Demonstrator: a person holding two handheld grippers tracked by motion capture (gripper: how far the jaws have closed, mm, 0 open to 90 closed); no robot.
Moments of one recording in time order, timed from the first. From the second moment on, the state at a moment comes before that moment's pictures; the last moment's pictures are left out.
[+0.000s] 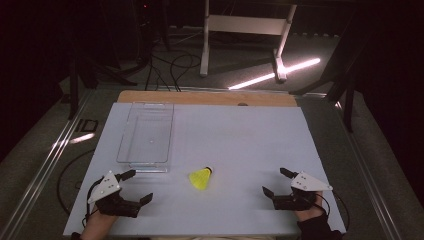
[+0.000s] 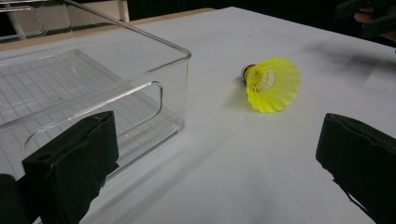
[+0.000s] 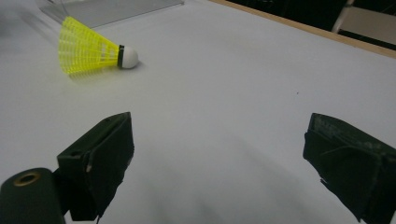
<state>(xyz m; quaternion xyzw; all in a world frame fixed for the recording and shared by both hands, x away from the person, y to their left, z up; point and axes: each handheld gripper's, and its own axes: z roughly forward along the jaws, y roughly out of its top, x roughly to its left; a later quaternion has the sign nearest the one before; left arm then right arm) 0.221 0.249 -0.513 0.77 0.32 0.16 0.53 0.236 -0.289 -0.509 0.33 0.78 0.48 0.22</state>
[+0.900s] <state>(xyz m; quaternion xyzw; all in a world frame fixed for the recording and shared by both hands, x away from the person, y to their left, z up) 0.234 0.241 -0.448 0.82 0.27 0.12 0.49 0.236 -0.285 -0.508 0.33 0.79 0.48 0.21</state>
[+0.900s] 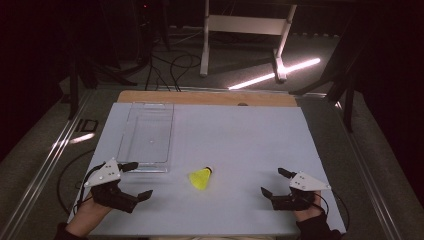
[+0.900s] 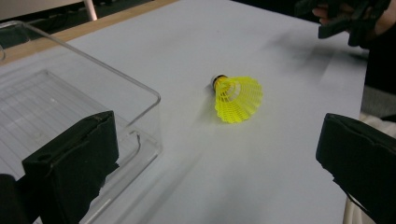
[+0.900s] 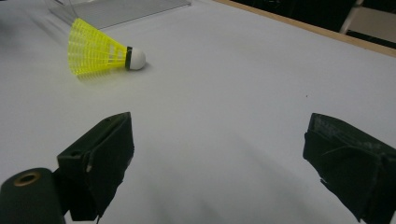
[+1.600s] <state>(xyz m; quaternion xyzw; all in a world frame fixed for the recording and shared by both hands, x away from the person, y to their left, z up) 0.248 0.226 -0.419 0.88 0.23 0.10 0.41 0.237 -0.284 -0.509 0.32 0.79 0.48 0.20</state>
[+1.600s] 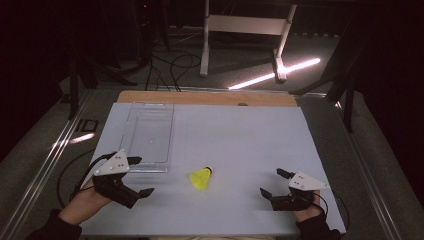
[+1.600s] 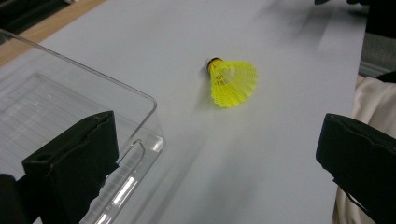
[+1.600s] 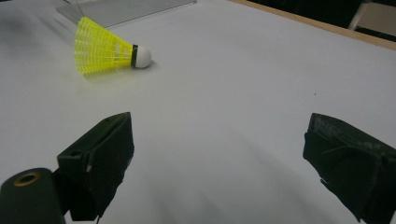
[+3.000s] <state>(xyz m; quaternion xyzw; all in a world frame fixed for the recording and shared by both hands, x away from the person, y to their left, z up) 0.269 0.161 -0.432 0.95 0.17 0.00 0.26 0.238 -0.282 -0.511 0.32 0.80 0.48 0.18</state>
